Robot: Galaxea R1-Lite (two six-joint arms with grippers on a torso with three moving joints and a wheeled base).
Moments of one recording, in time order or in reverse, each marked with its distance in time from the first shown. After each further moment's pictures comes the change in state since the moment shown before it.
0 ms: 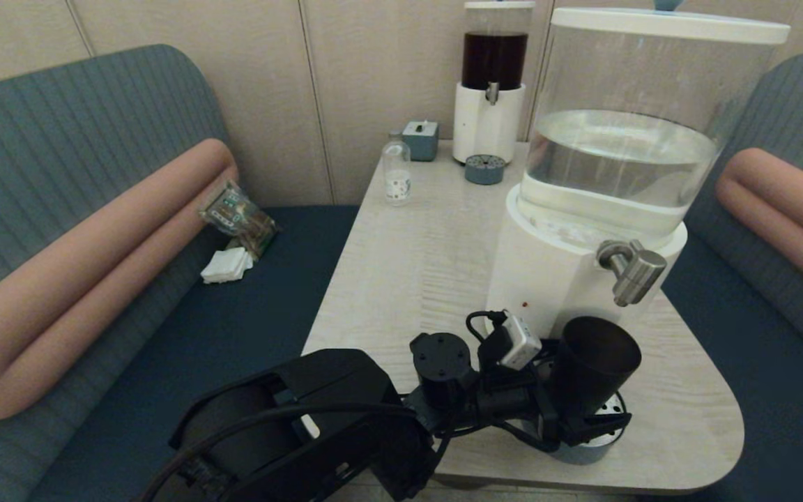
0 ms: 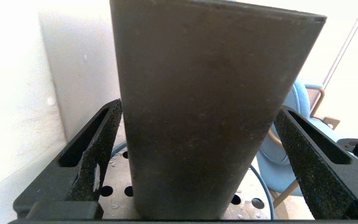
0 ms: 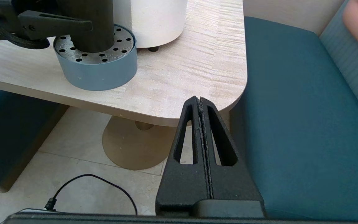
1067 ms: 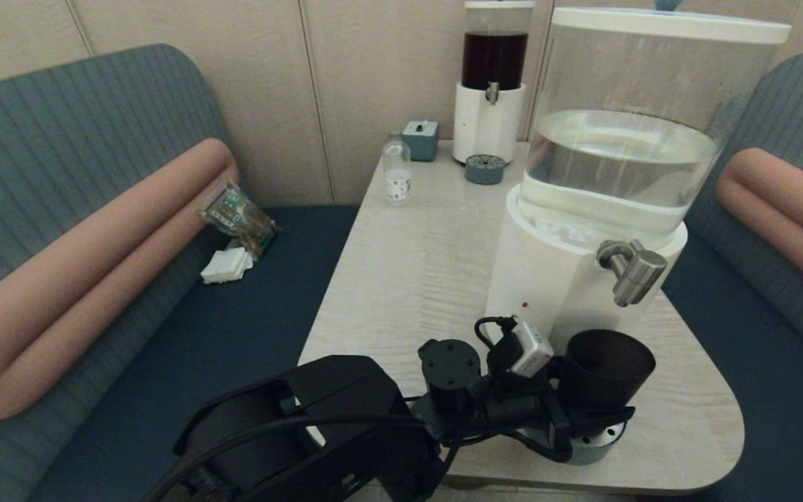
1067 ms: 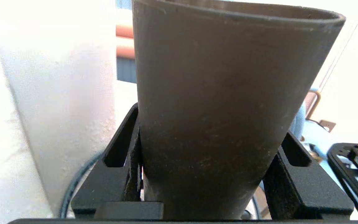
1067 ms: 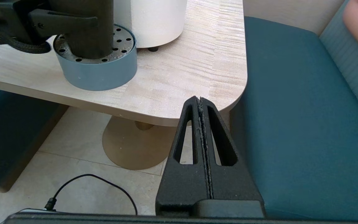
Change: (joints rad) left arm -0.029 -0.006 0.014 0.000 0.023 -0.008; right arm 0.000 0.000 0.000 0.000 0.000 0.000
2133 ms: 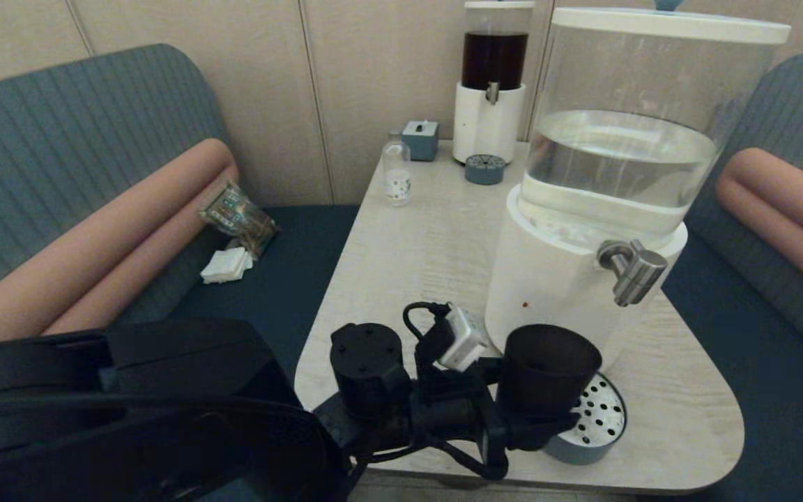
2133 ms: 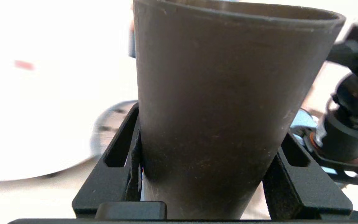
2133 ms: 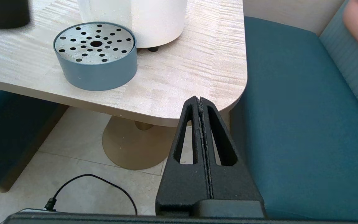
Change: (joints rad) left arm 0.069 -0.371 0.512 0.000 -0.001 0.006; right arm 0.000 0.000 0.000 0.000 0.000 0.000
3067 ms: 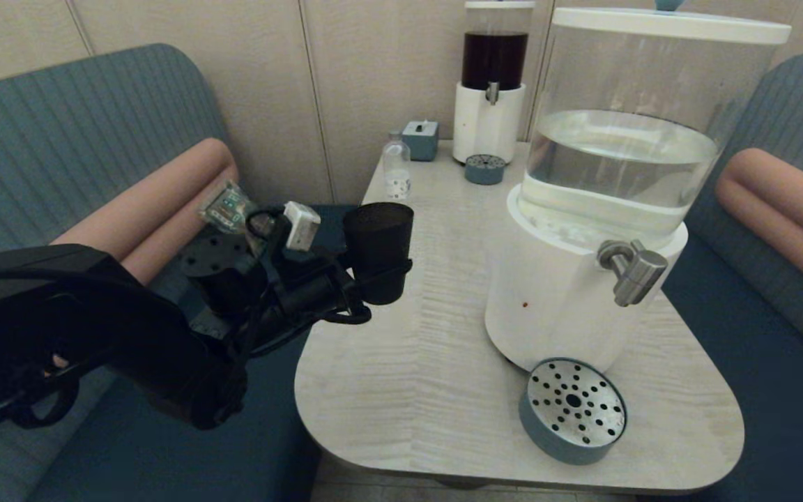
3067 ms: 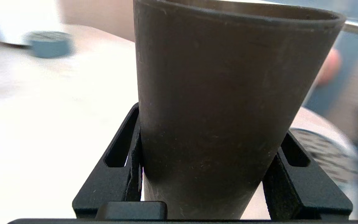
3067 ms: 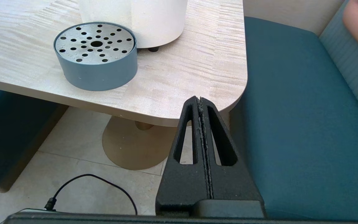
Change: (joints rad) left arm 0.449 -0.092 -0.067 0.000 0.005 -0.024; right arm 0.000 0.000 0.000 0.000 0.000 0.000
